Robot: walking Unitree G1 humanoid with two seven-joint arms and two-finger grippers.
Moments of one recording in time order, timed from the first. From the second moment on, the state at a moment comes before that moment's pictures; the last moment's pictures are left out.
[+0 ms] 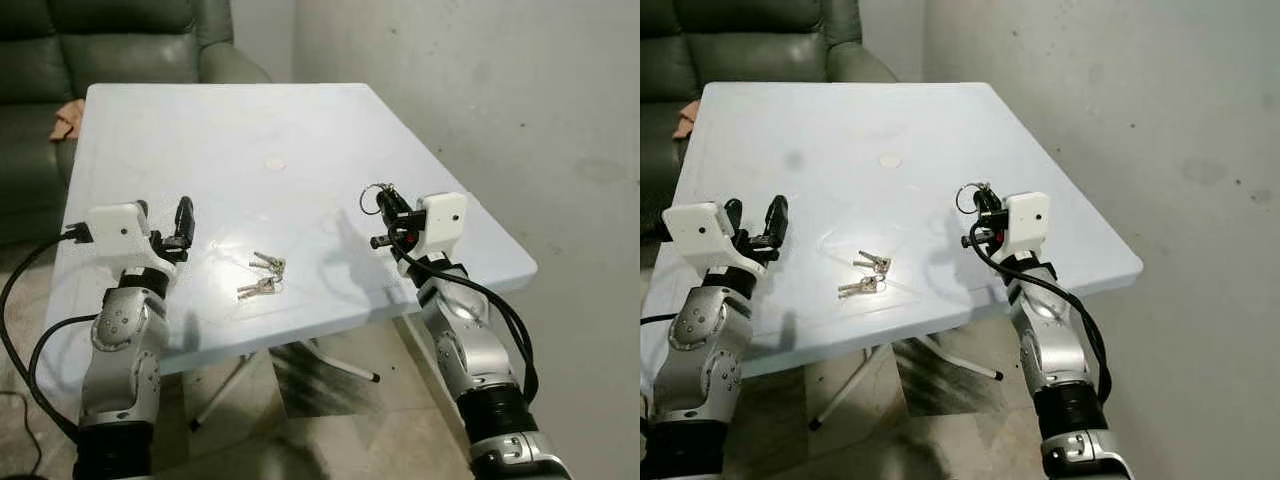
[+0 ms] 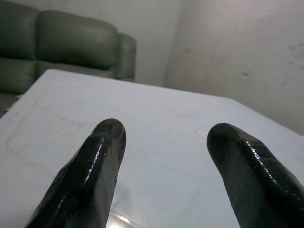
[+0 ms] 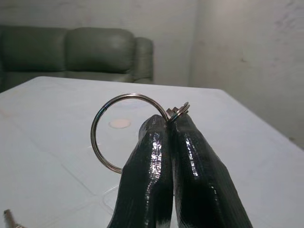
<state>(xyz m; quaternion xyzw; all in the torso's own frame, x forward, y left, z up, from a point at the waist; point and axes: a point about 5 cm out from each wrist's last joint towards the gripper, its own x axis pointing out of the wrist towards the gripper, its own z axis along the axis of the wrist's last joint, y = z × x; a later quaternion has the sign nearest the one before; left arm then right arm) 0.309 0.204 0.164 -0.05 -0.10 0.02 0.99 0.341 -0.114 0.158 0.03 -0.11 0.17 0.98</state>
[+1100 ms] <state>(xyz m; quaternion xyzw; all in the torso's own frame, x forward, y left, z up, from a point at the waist) 0.302 0.216 0.165 -0.03 -0.11 0.04 0.99 0.340 -0.108 0.153 0.04 -0.10 0.17 0.98</state>
